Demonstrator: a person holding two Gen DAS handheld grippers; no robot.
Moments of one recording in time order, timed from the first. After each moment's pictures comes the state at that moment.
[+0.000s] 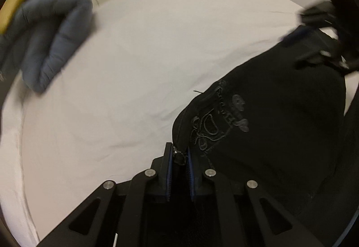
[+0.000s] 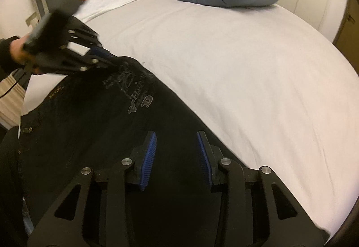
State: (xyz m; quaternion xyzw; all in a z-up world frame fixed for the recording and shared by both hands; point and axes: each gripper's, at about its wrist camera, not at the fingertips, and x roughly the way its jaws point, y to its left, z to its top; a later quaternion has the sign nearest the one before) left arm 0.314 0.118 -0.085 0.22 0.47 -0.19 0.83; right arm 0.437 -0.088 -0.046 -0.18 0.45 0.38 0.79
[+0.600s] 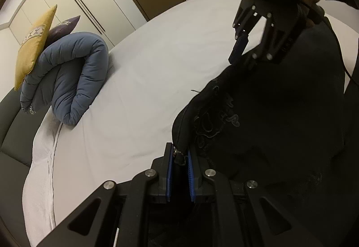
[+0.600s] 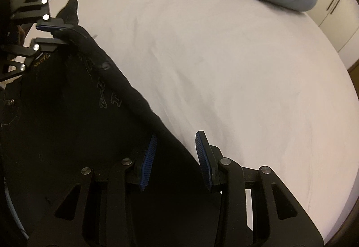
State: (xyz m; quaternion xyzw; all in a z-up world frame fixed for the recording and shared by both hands) left arm 0.236 0.075 -0.071 0.30 0.36 -0.16 0.87; right arm 0.492 -0.023 -0.073 -0.30 0.48 0.40 0.72
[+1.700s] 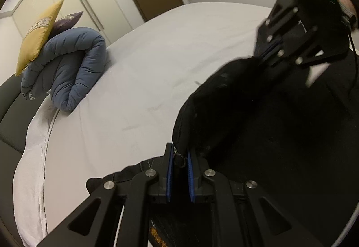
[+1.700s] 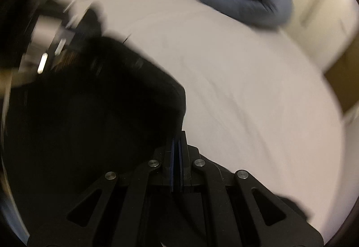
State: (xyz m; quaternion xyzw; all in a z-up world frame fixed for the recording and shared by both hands) left arm 0.167 0.100 -0.062 0.27 0.36 -0.19 0.87; right arm 0.339 0.009 -0.041 -0.35 0.39 0.34 0.78
